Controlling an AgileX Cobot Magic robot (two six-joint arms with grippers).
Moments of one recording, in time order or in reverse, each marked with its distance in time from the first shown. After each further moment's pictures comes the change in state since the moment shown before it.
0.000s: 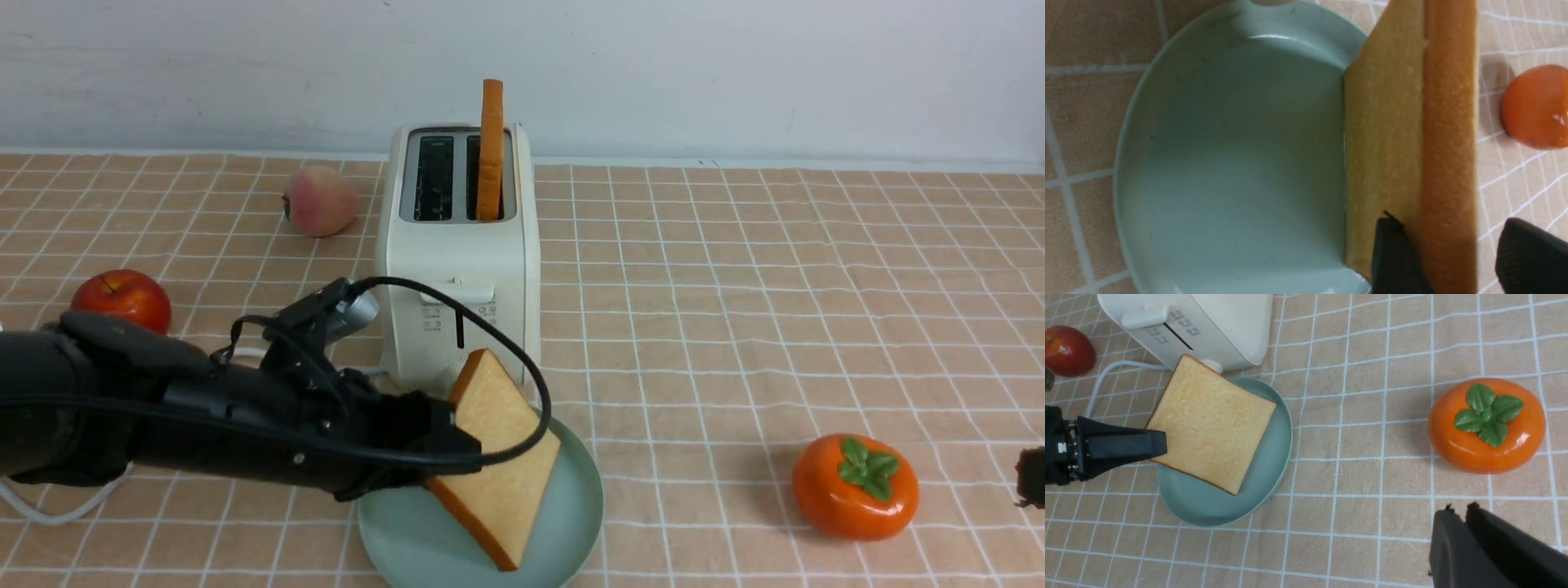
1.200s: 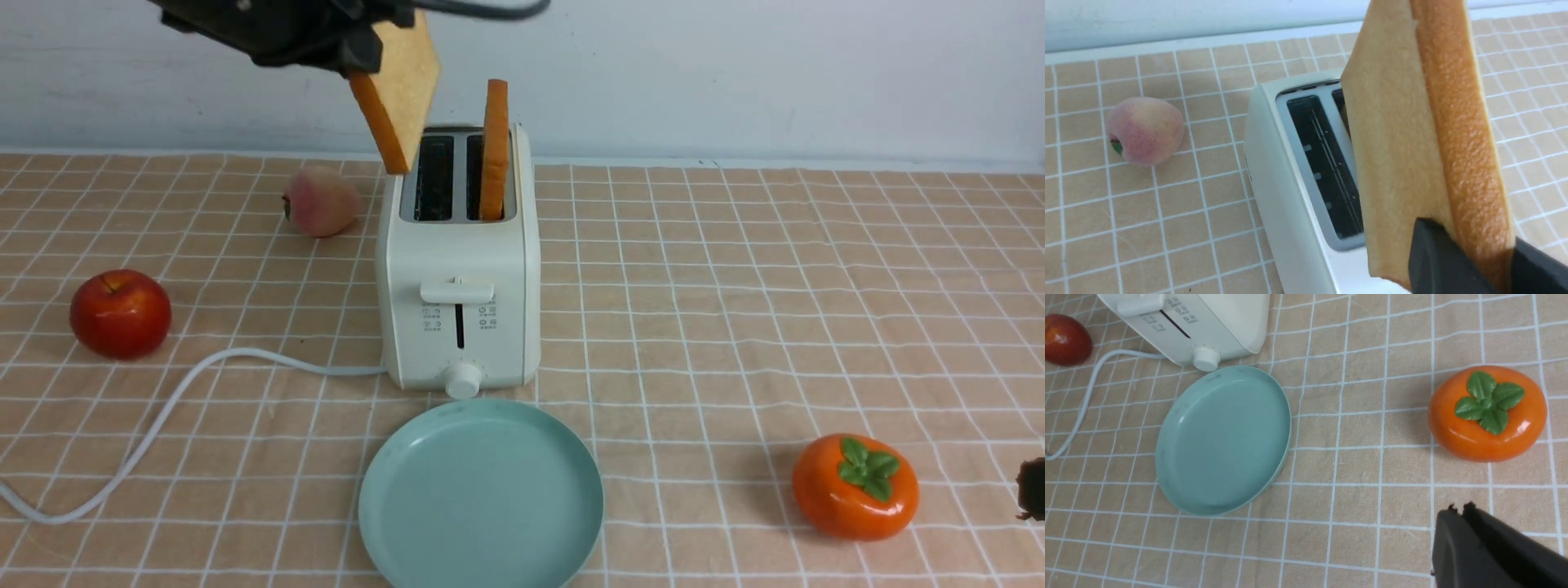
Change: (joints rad) right arm 0.000 0.000 -0.001 0.000 0.026 0.000; left arm 0.000 0.008 -0.969 1.118 0.315 -0.856
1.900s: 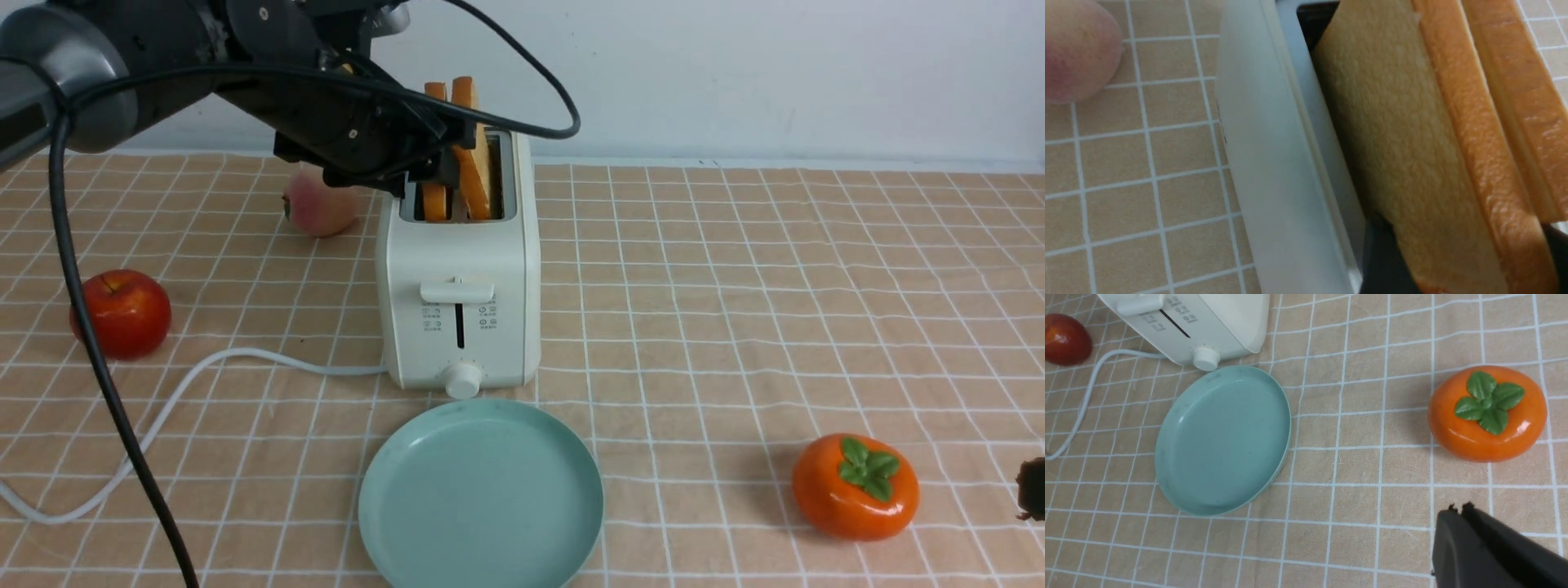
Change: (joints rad) right arm 0.000 0.000 0.000 -0.001 0.000 0.000; left arm 0.001 0.332 0.007 -0.073 -0.180 0.001
